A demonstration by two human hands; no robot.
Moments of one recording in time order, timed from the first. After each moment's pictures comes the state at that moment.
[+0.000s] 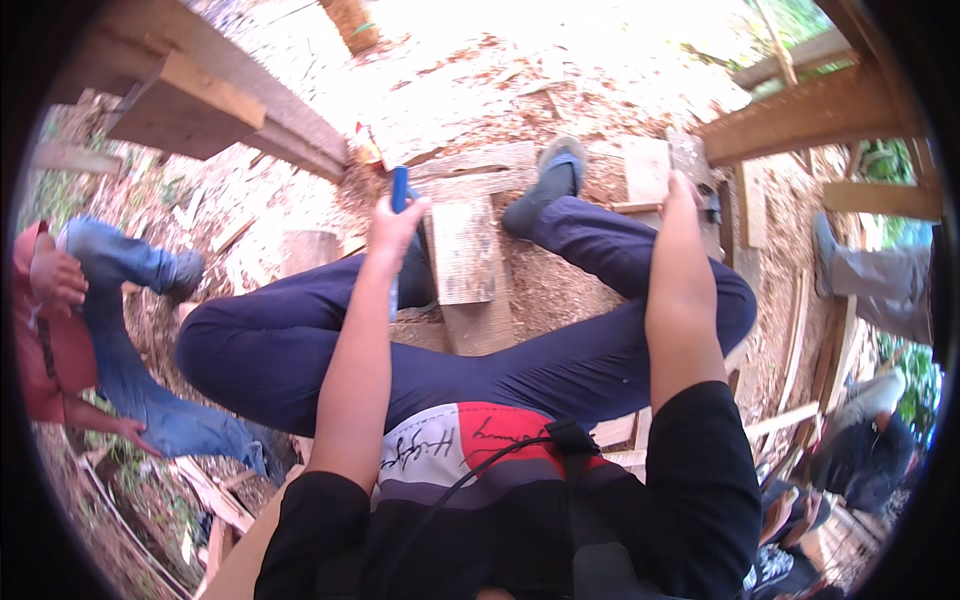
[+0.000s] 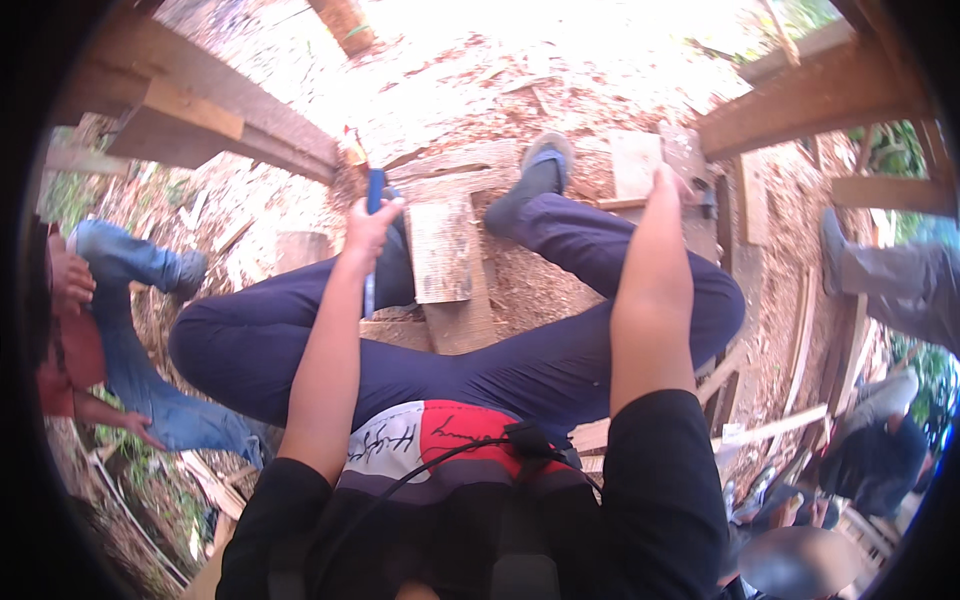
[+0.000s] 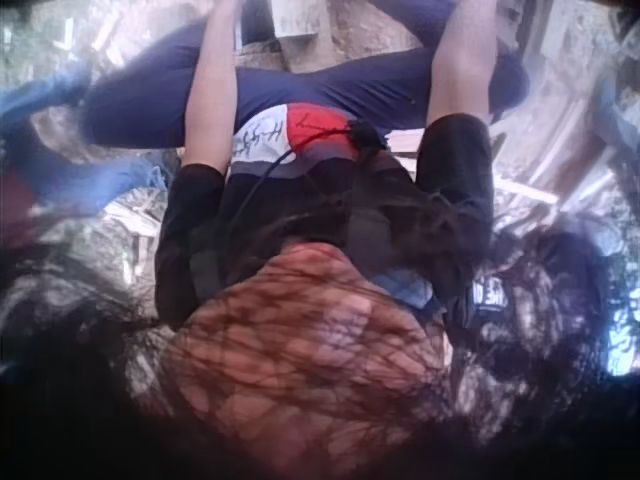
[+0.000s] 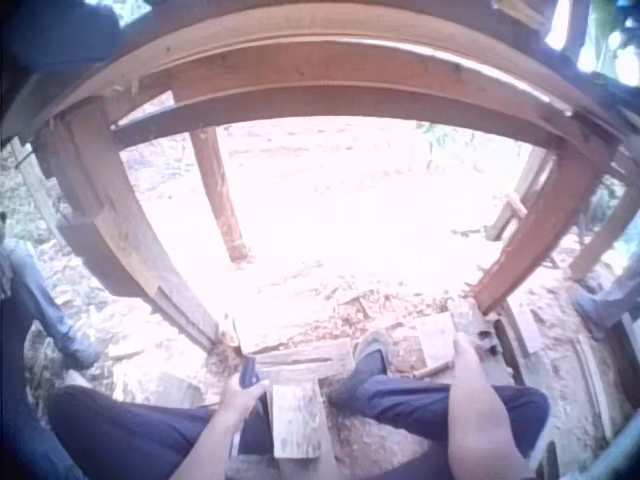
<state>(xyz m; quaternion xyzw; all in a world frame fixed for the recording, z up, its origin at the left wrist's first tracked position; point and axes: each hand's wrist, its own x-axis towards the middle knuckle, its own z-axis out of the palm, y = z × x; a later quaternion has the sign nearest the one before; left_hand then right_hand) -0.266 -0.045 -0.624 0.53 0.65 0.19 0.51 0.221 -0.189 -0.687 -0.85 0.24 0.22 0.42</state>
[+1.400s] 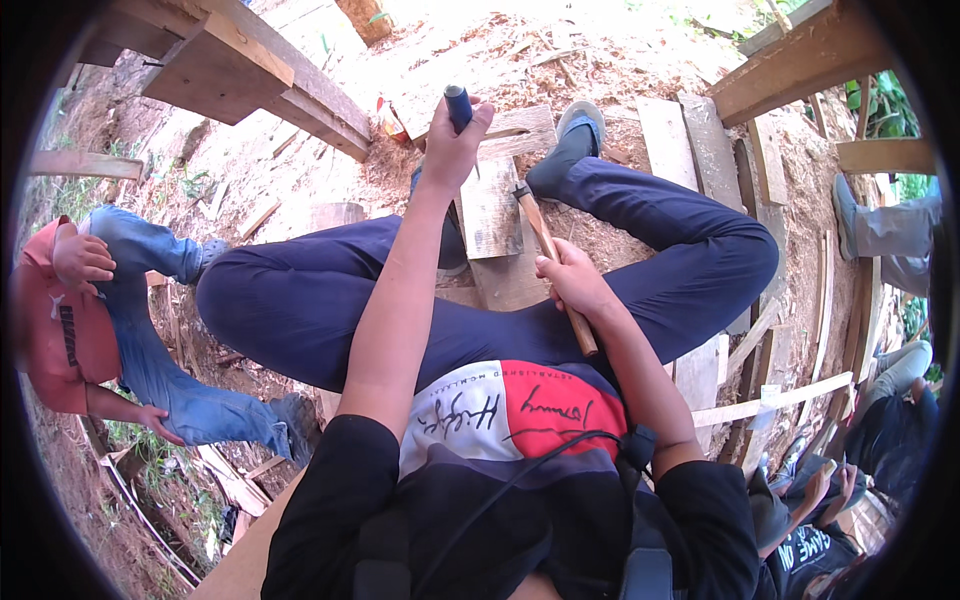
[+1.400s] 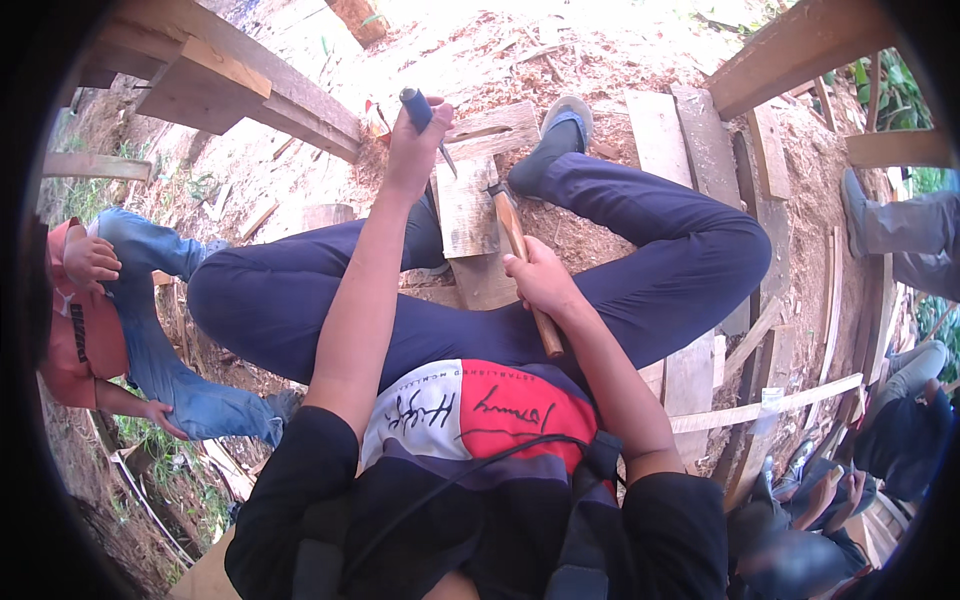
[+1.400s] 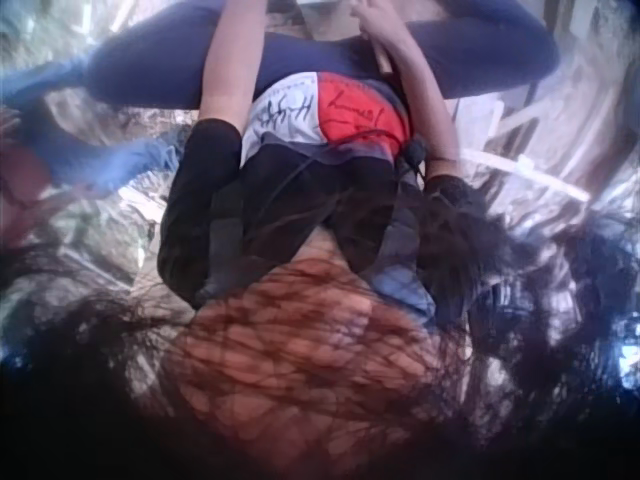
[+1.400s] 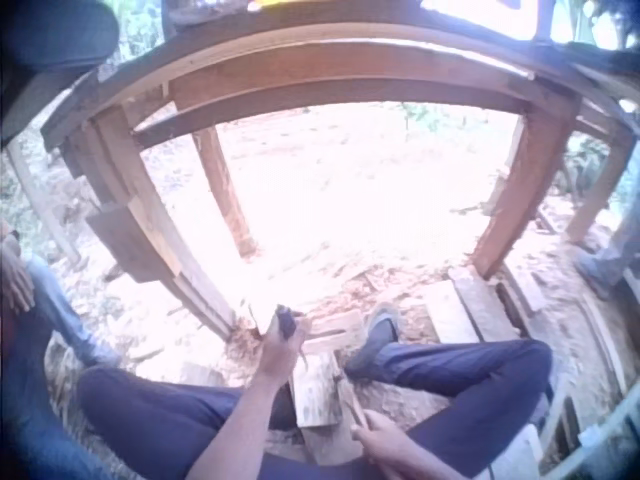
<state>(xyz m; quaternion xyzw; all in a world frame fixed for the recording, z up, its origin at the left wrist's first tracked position) -0.212 -0.057 -0.557 0.60 0.36 0.36 0.61 -0.121 -0.285 -0.558 -0.66 -0.23 0.61 0.37</state>
